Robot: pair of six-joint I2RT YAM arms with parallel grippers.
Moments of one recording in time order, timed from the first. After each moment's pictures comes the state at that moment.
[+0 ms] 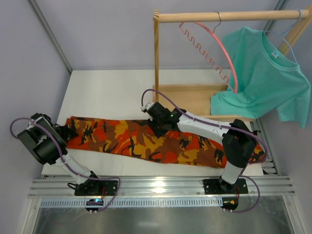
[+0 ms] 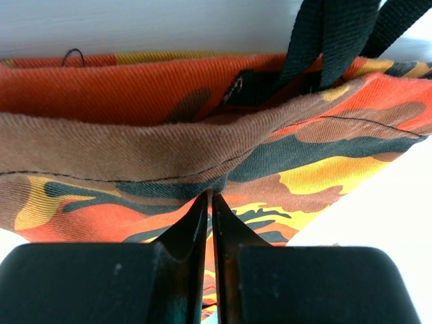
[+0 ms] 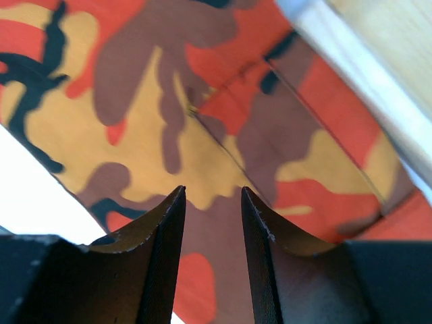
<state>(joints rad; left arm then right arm) 0.77 1.81 1.05 -0.67 0.31 -0.86 0.89 1.72 1.30 -0.62 0.10 0.16</state>
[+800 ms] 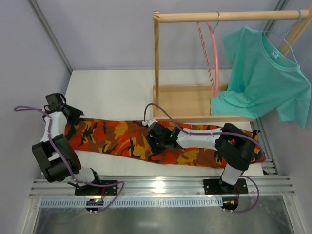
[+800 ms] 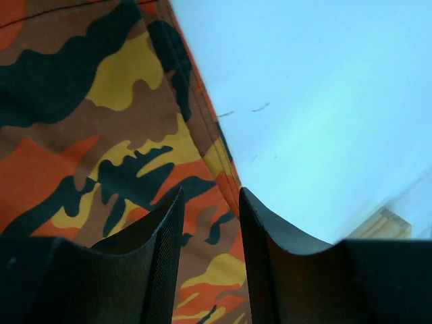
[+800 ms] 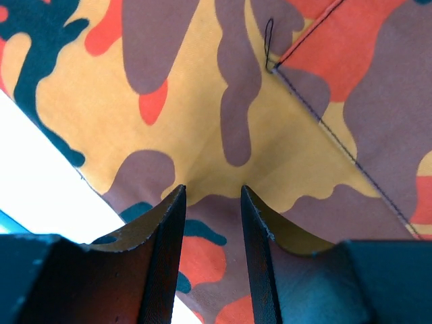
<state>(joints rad) 0.45 1.47 1.03 -0.53 0.13 -0.78 1.03 1.74 1.00 -0.26 0.05 0.41</state>
